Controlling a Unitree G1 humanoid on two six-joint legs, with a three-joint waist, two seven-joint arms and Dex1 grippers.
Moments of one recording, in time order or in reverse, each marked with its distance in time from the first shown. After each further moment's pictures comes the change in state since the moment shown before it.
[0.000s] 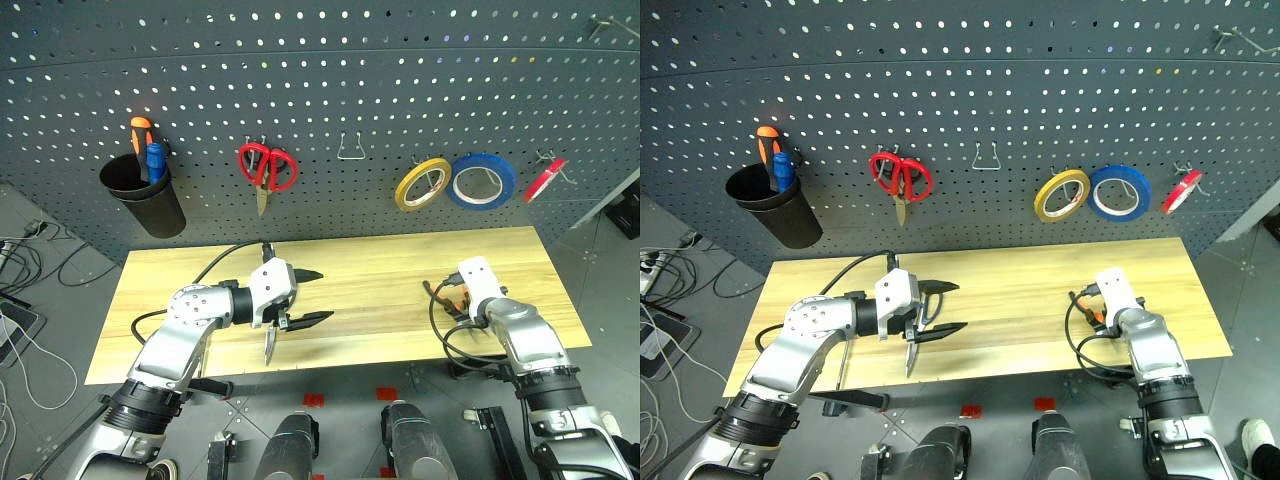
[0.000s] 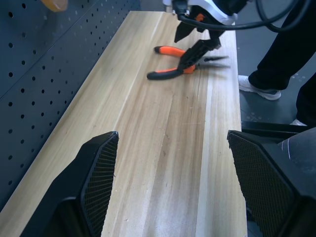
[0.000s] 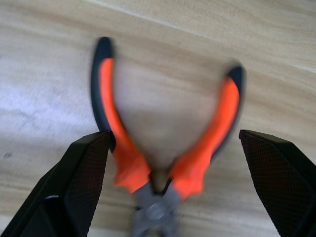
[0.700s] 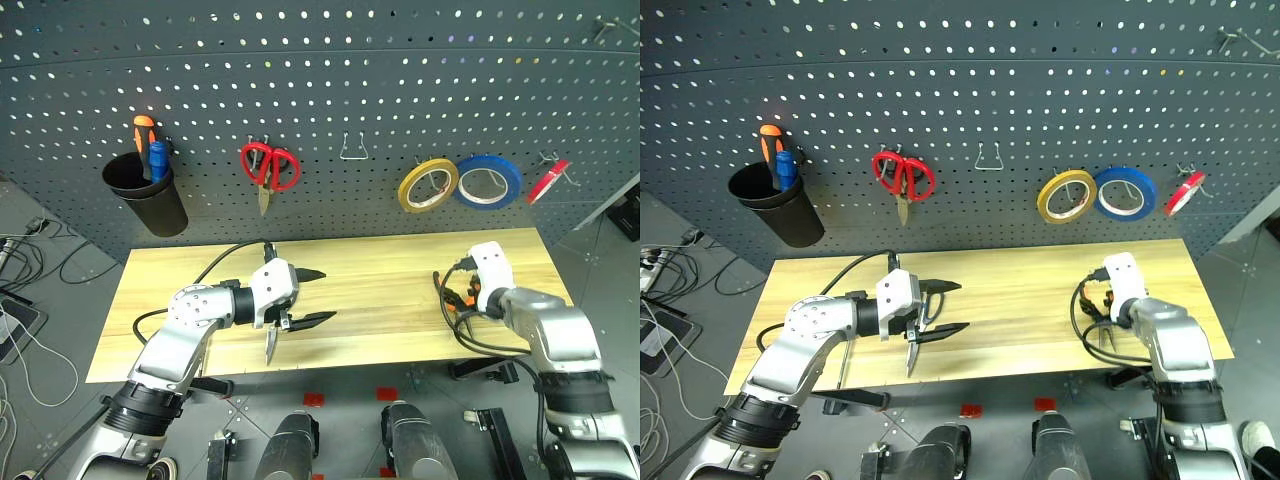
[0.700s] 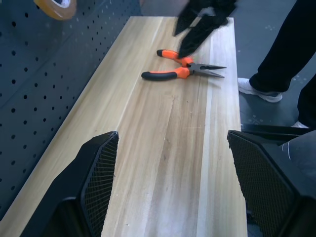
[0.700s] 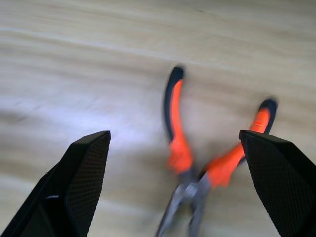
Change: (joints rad) left arm 0.011 -0.001 0.001 -0.031 -0.009 0.005 -0.001; right arm 0.146 0.005 -0.116 -0.506 0.179 0.372 0.057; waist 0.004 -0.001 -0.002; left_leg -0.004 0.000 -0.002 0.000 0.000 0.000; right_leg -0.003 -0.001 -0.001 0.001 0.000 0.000
